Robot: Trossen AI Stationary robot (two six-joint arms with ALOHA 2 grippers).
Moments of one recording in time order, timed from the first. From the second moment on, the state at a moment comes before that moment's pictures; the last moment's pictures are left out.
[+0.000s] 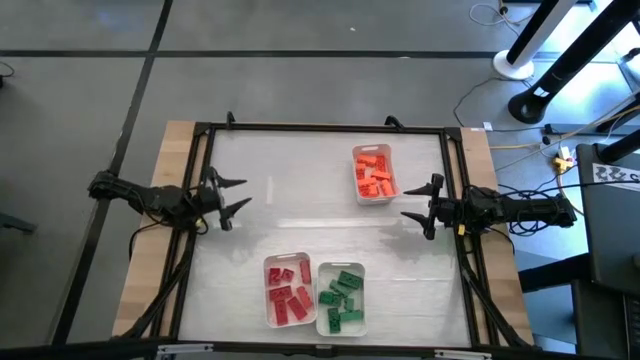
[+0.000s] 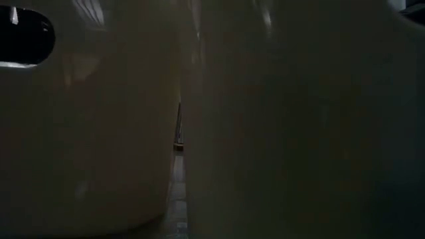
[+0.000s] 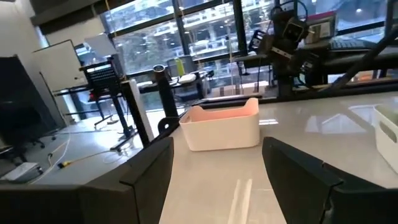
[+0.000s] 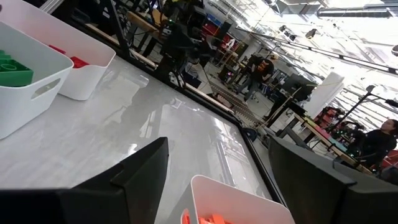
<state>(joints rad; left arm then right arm) -0.30 0.01 0.01 0.07 -0.69 0.27 0.08 0.01 0.04 -0.05 0.16 -0.59</state>
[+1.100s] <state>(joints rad) 0.07 0.01 0.01 0.06 -0.39 0.16 0.08 0.01 0.04 -0.05 0.16 -0.59</state>
